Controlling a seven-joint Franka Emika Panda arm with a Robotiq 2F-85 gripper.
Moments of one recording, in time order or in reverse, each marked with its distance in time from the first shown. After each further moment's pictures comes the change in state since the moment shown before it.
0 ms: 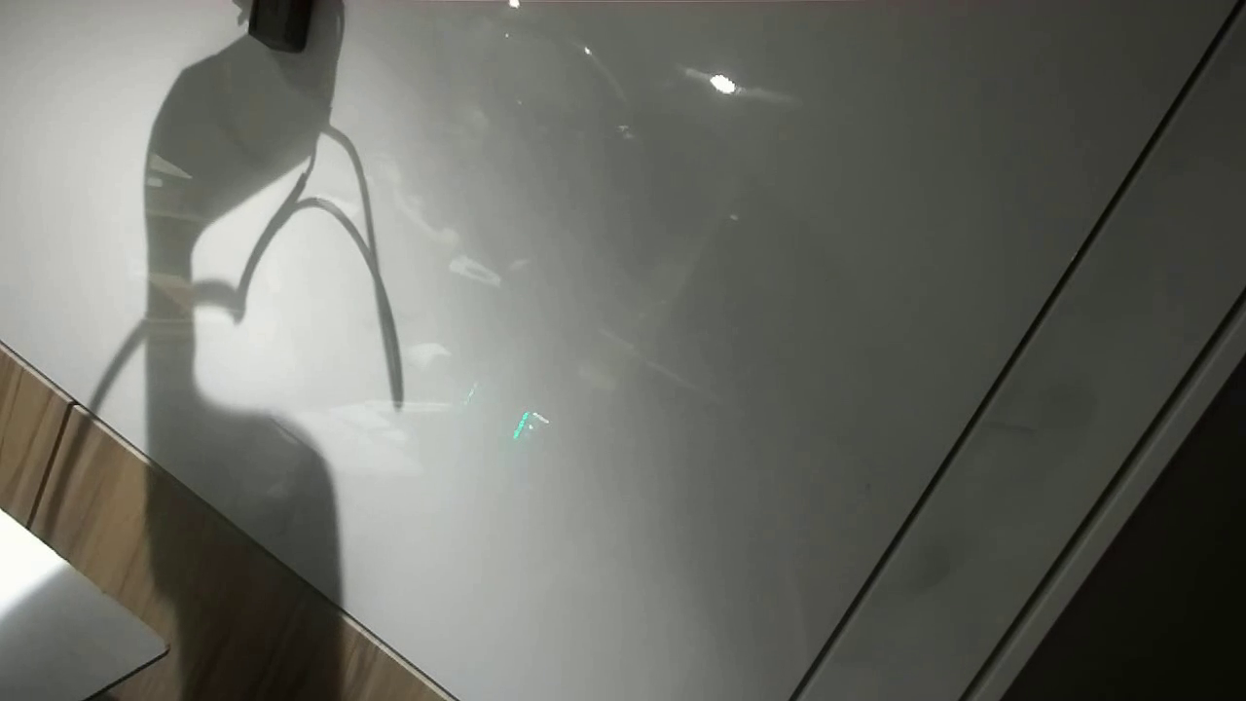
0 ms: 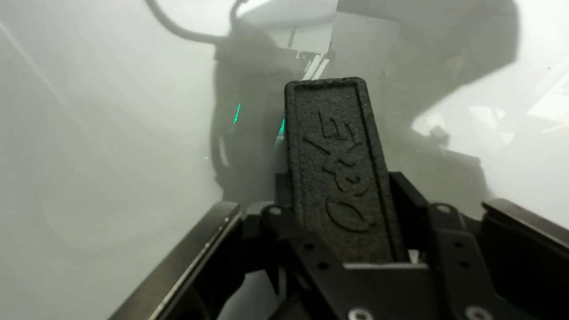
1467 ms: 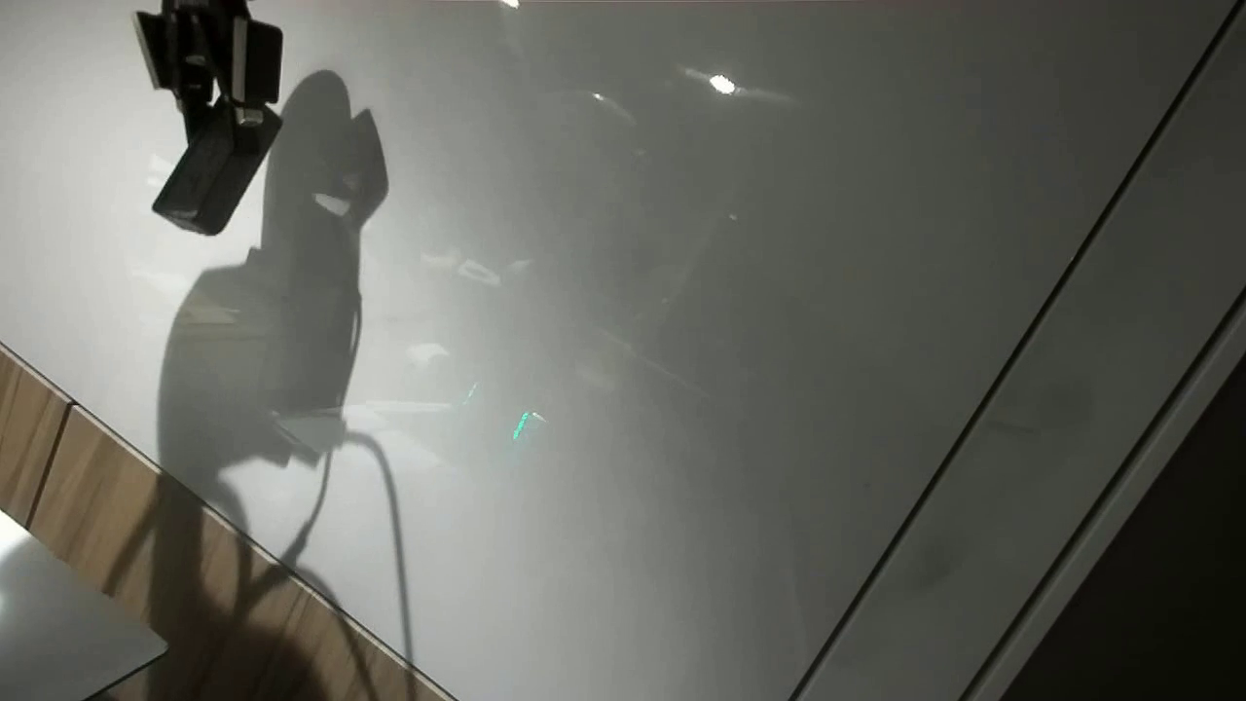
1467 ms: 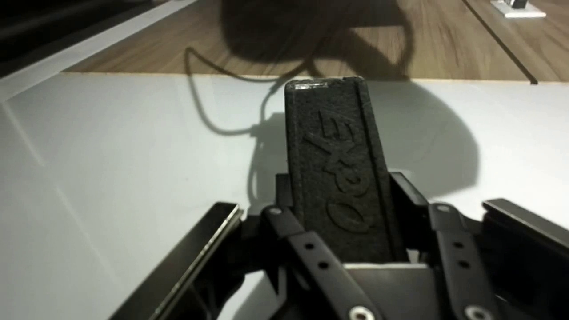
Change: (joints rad) arm -0.034 -0.254 -0.167 -0.581 0.118 0.034 -0.093
